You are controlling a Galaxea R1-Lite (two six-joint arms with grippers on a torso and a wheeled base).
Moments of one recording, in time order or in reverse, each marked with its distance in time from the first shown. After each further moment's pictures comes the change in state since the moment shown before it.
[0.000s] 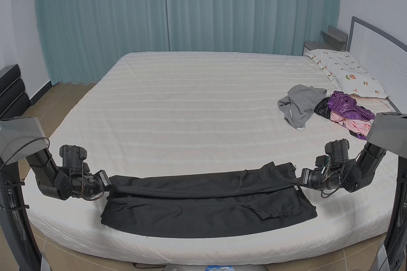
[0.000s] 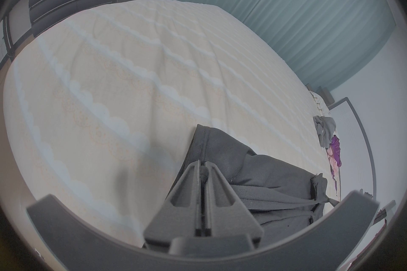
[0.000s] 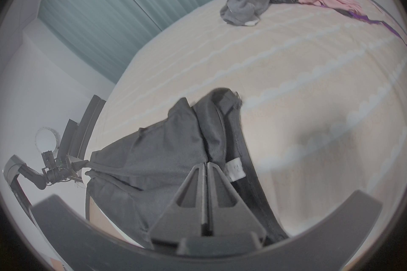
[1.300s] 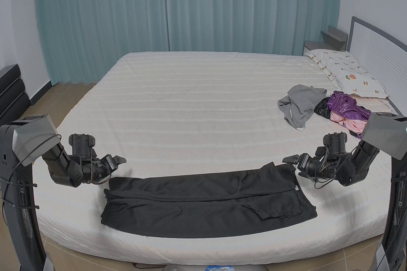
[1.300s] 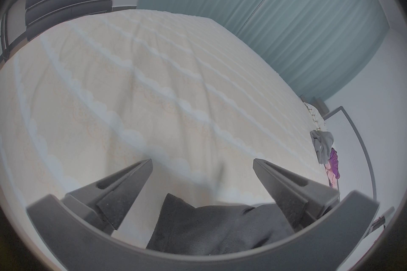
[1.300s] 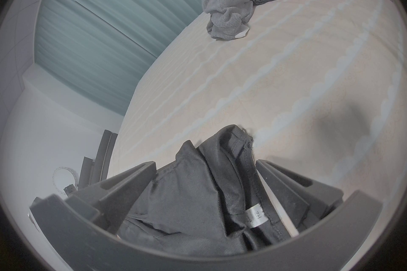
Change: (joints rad) left arm -0.010 0.137 -0.272 0.017 0.012 -0.028; right arm -0.019 0.084 -0.140 -0.082 0.032 0.261
